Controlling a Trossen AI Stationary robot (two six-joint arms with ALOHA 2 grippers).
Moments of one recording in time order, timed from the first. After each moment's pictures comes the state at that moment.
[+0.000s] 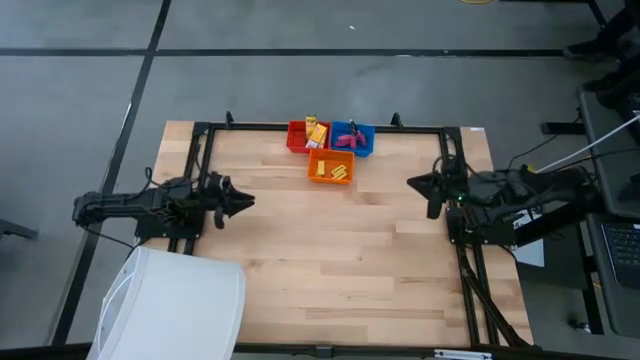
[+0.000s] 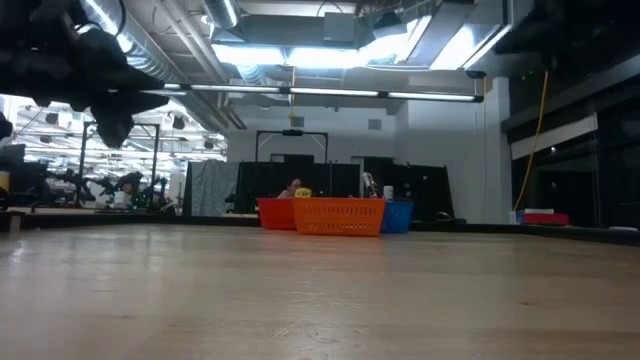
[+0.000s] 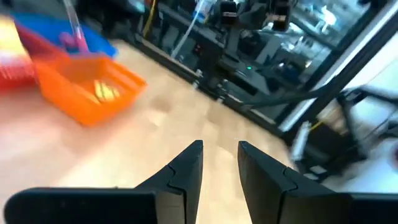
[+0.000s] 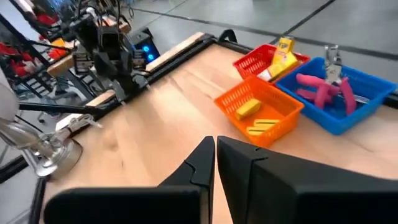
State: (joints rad) left arm 0.07 0.04 0.04 -0.06 -0.04 -0.54; right arm 0.24 0.52 0.65 -0.52 0.54 0.65
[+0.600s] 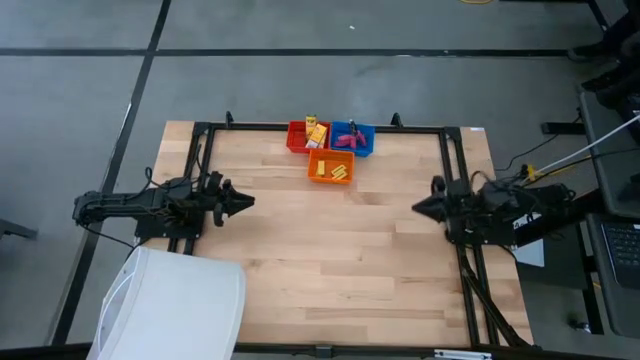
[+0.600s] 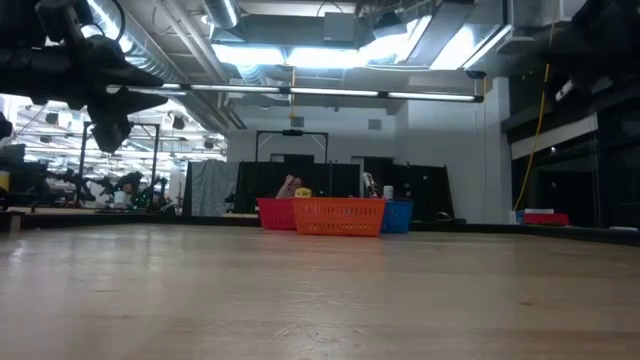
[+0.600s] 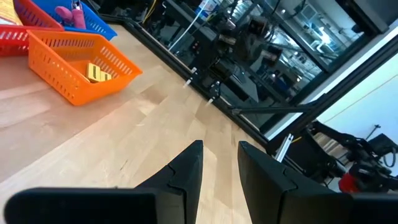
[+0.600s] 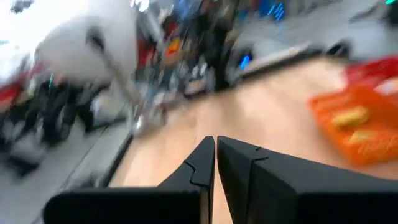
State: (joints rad) left arm 0.06 0.04 0.04 -0.06 -0.03 -0.72; right arm 0.24 0.01 0.24 -0.28 0.19 0.39
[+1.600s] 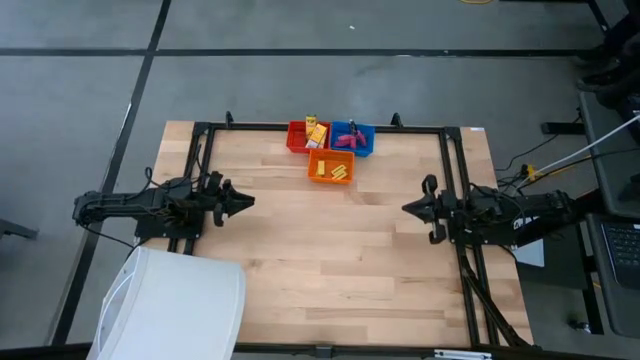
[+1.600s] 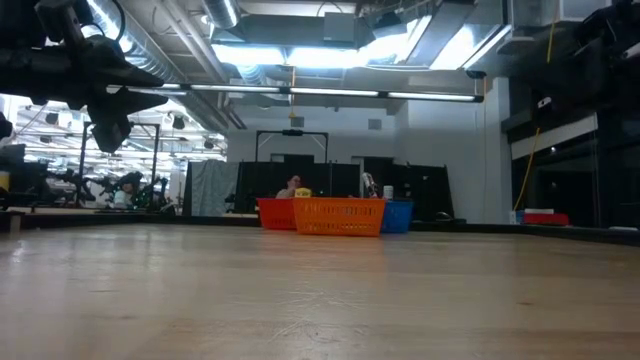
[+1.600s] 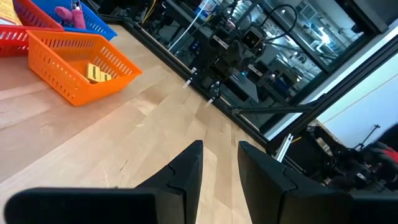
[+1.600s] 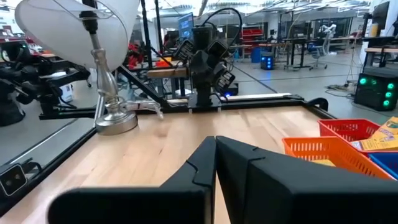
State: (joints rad) left arm 0.06 0.04 0.04 -0.06 -0.03 -0.72; right arm 0.15 0.00 0.02 0.03 0.12 0.06
